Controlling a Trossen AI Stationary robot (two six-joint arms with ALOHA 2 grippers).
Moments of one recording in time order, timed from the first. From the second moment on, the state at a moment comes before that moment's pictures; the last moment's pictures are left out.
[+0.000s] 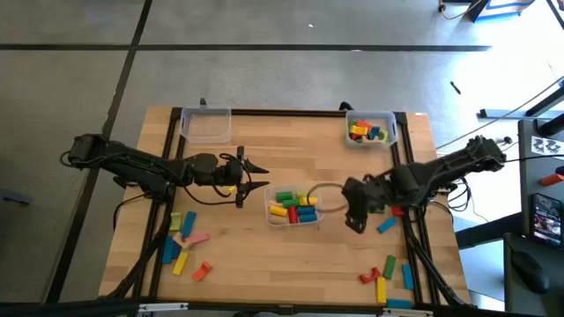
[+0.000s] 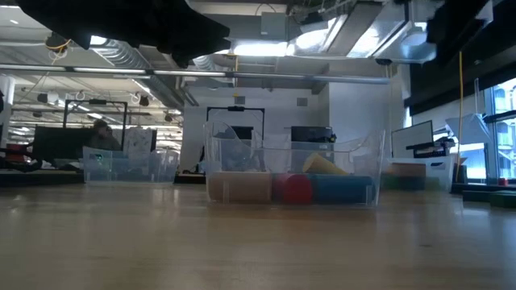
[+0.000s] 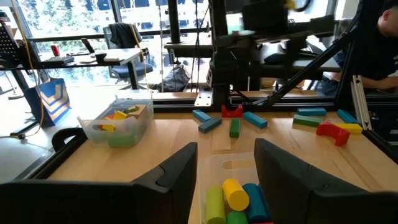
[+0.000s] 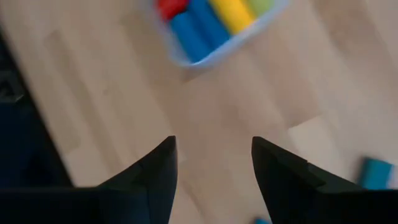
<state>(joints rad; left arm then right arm) -0.05 1.18 0.51 0.59 -0.14 0.05 0.40 1.29 1.18 -1.07 0.07 0.85</state>
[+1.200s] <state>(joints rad) -0.05 1.18 0.51 0.59 -0.14 0.03 0.97 1.72 1.18 -0.89 -0.02 0.92</state>
